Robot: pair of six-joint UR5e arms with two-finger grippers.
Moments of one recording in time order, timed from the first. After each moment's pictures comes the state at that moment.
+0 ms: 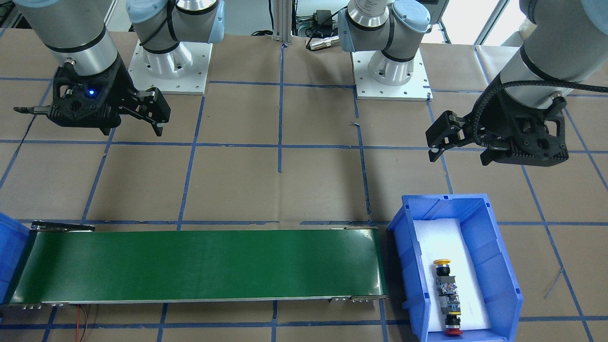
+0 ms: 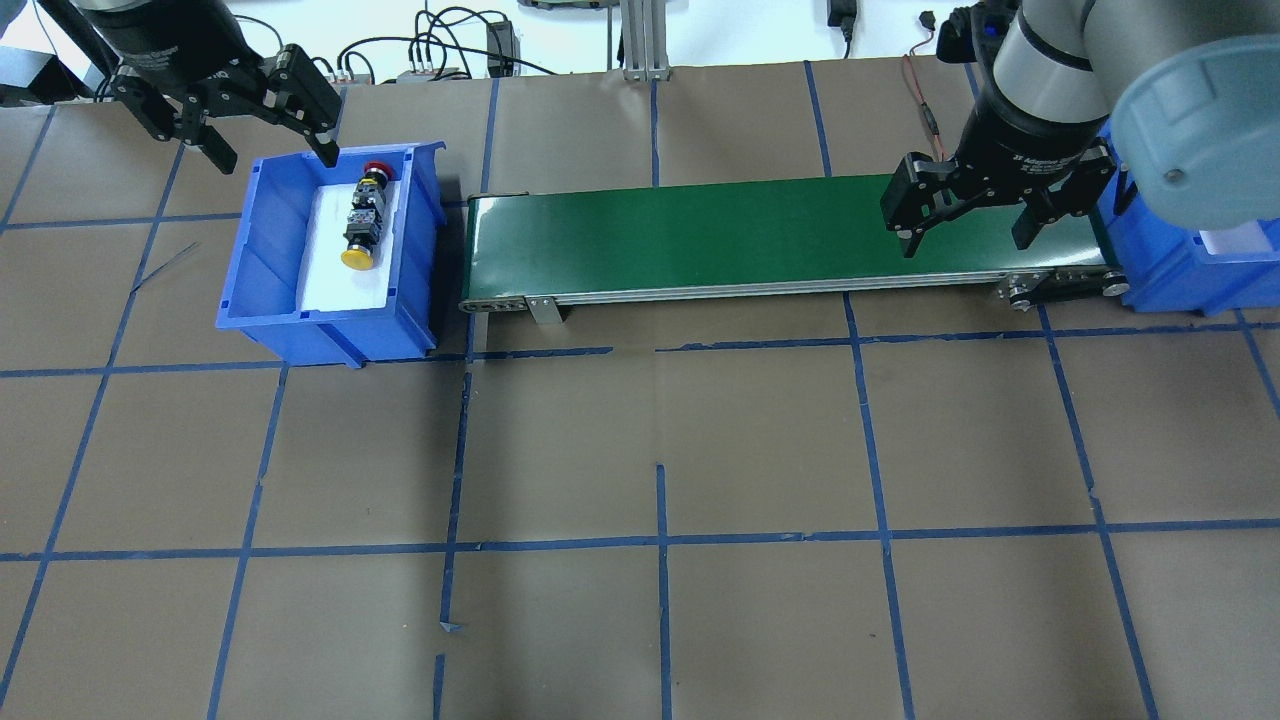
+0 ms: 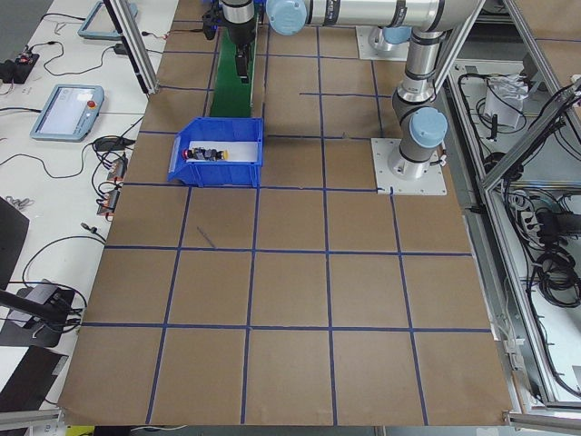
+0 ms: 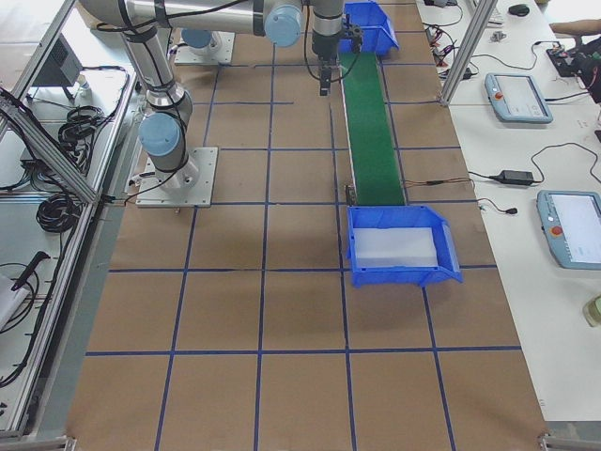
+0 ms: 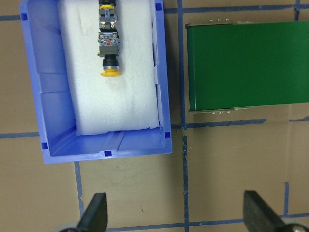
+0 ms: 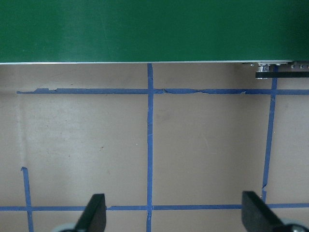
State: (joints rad) left arm -1.45 -1.75 -1.33 -1.66 1.53 0.16; right arm 1.54 -1.57 1.64 -1.64 -1.60 -0.04
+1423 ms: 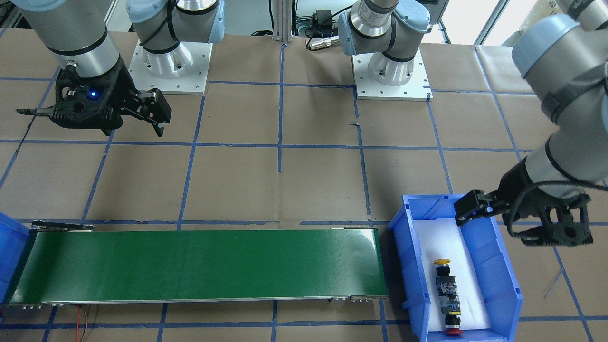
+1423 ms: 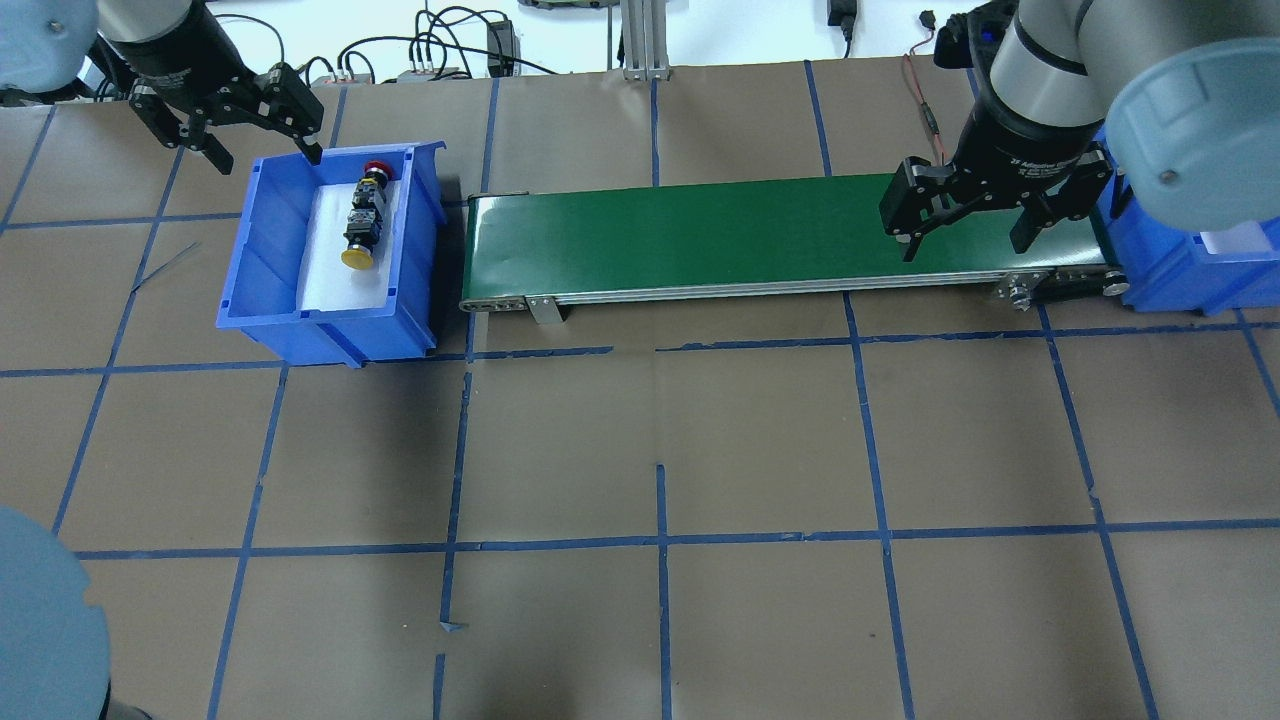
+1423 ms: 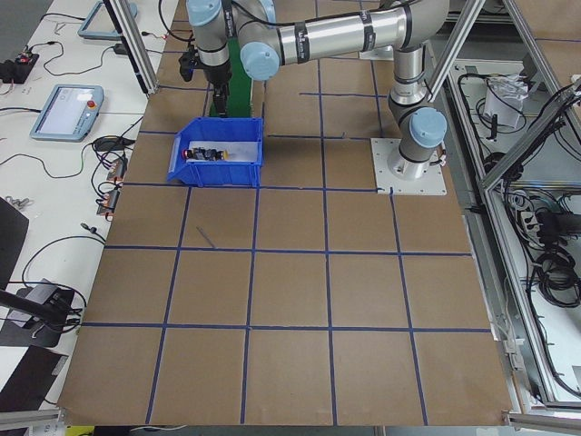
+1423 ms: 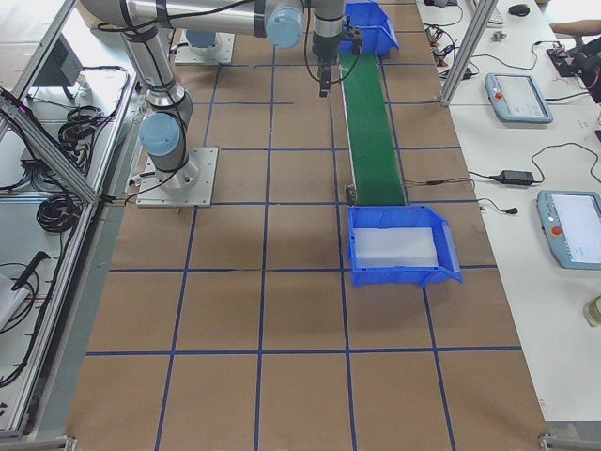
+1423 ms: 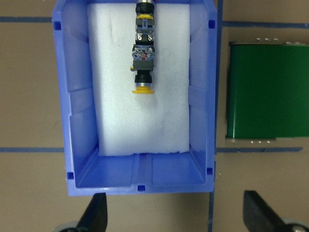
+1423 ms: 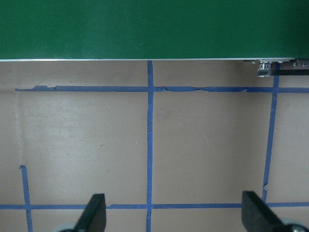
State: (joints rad) left arm -1.36 -1.95 -1.31 -1.45 1.55 0.18; right arm 1.54 -1.57 1.65 -1.64 -1.60 -0.05
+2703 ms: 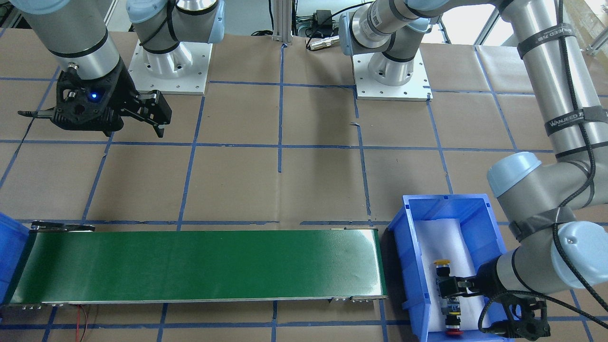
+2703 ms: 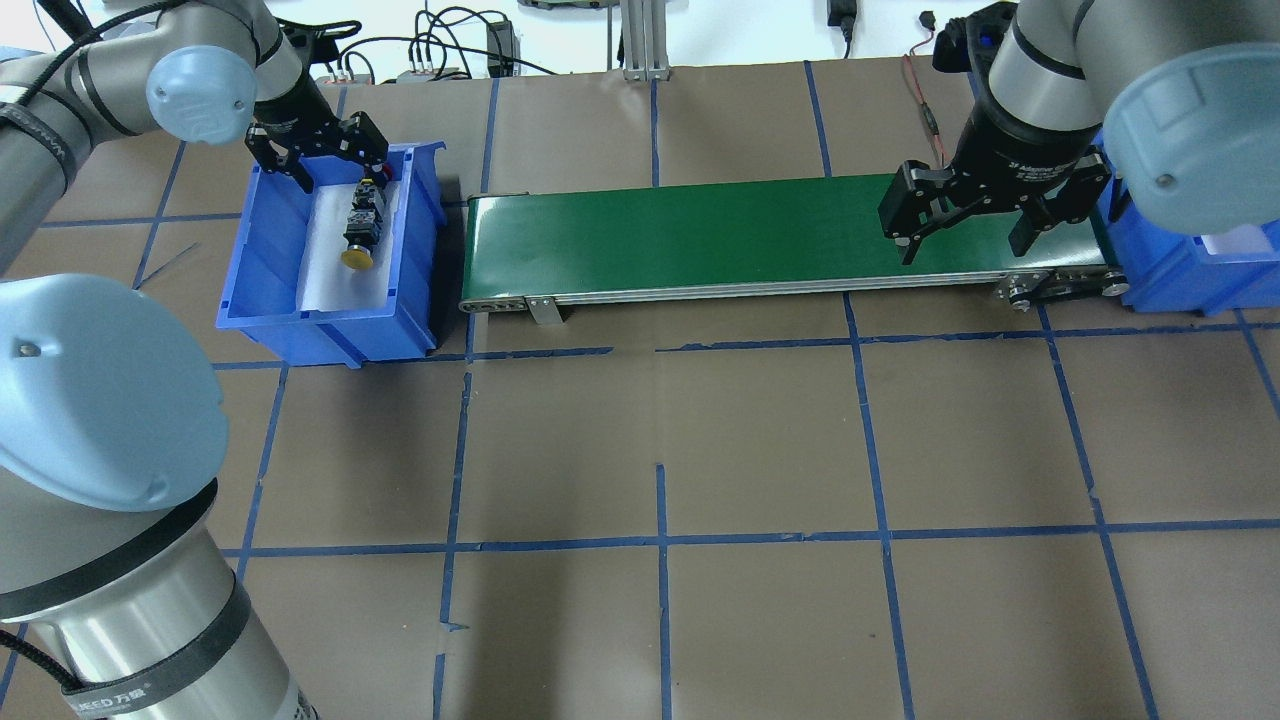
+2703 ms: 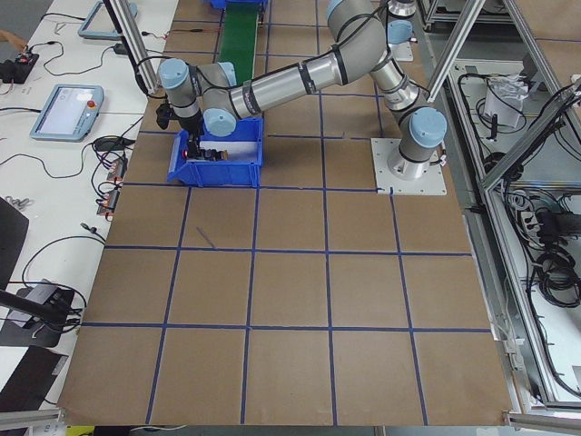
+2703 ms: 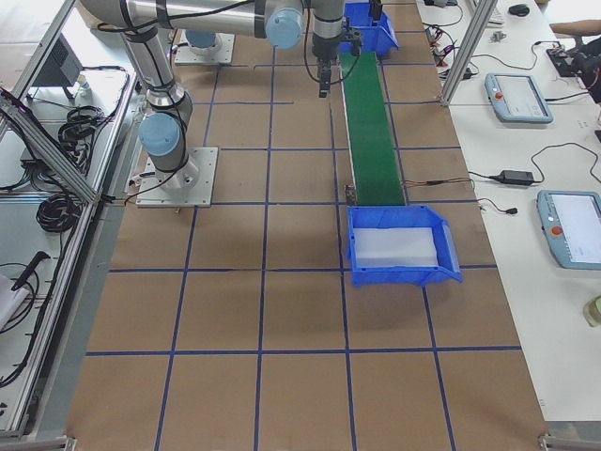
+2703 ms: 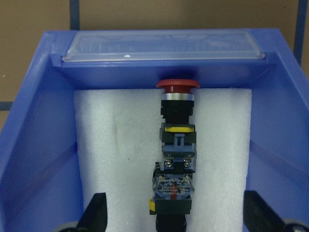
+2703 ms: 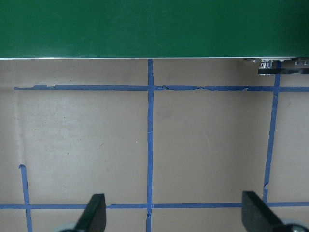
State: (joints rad) left arm -1.37 -2.27 -1.21 -1.26 1.54 0.18; right arm 1.54 -1.56 1.65 -1.64 -1.60 -0.05
